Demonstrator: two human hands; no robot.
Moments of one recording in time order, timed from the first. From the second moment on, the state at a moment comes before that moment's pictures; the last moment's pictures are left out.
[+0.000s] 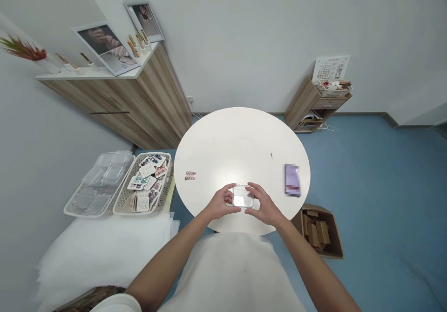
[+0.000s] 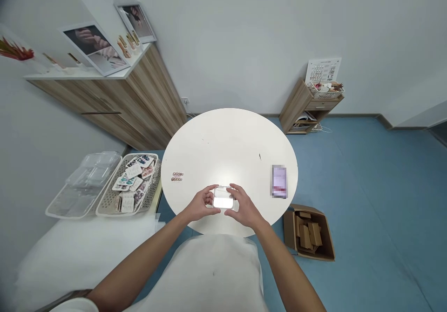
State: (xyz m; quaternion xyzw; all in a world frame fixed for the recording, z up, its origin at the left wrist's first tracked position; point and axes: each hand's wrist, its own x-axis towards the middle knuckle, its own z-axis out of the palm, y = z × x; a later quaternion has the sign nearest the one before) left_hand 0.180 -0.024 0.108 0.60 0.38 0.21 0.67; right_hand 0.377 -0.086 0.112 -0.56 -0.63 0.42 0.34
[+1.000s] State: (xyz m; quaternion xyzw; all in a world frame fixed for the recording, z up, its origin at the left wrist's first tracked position) left_hand 0.185 -0.044 0.077 0.51 0.41 0.19 0.73; right_hand 0.372 -0.076 0.090 -0.65 -0.37 0.53 0.40
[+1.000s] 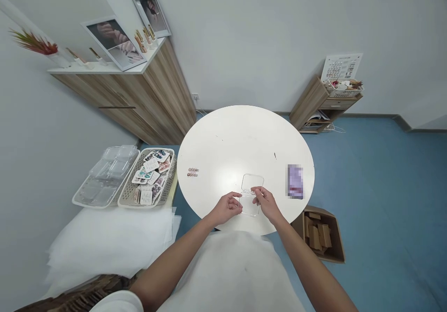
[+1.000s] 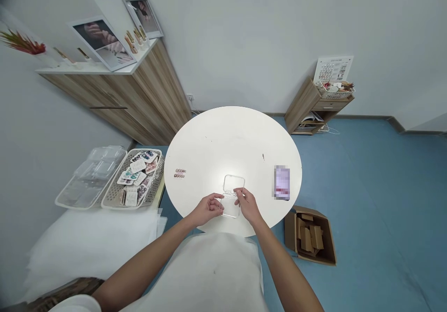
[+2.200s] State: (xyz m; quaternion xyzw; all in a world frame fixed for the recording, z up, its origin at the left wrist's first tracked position) left_hand 0.202 -0.043 0.008 0.53 0.58 0.13 0.61; right_hand 0.364 -0.107 0.019 -0.69 -0.23 0.59 0.36
